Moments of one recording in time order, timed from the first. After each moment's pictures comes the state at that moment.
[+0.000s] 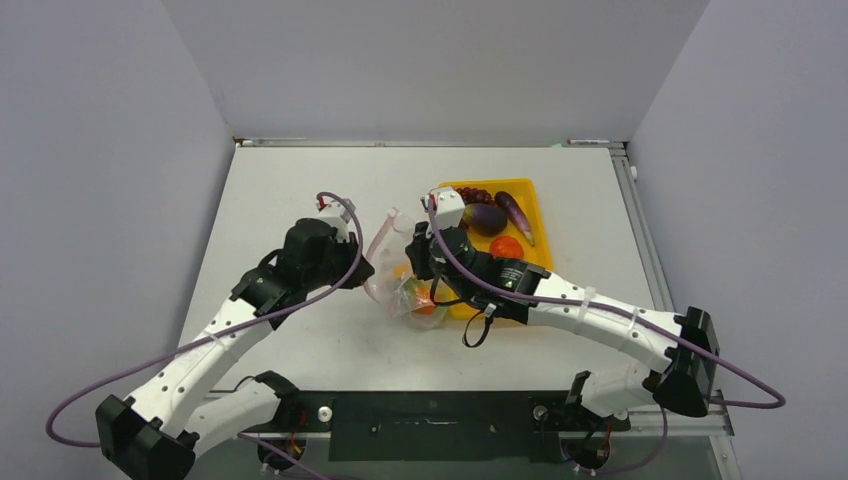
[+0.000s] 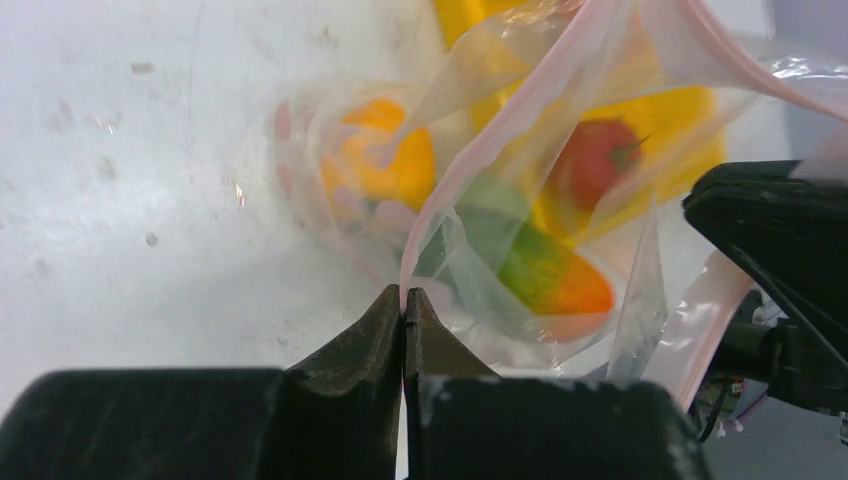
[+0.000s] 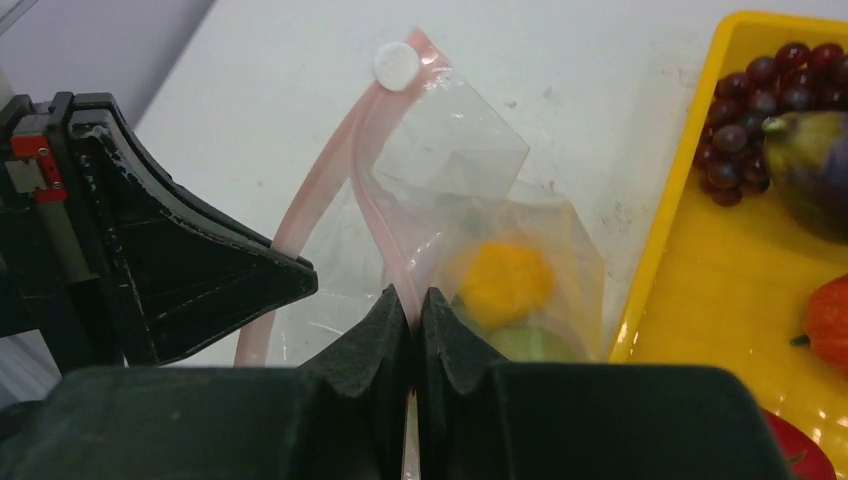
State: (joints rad) left arm -0.57 0.93 0.92 -0.53 0.04 -0.52; right arm 1.08 1.31 1.19 -0.25 0.43 0.49
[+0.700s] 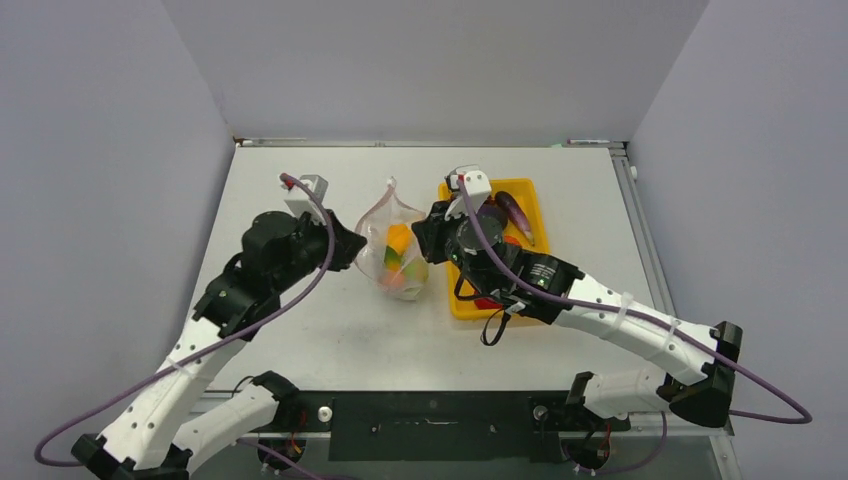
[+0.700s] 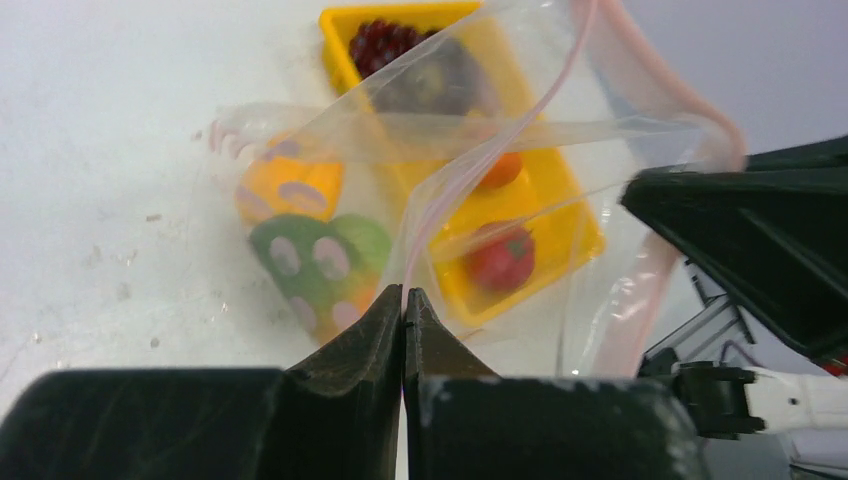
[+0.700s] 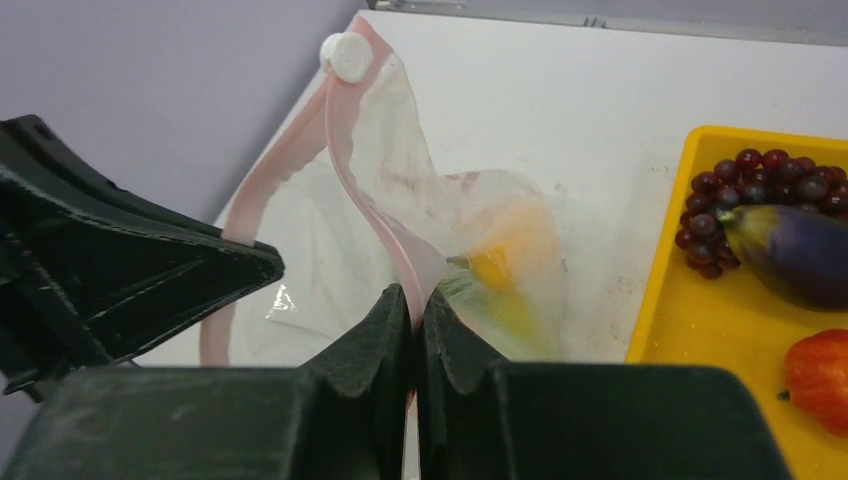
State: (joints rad) left arm -0.57 0.84 1.10 -0.52 0.04 -0.50; right arm 1.09 1.24 1.31 -0.28 0.46 0.47
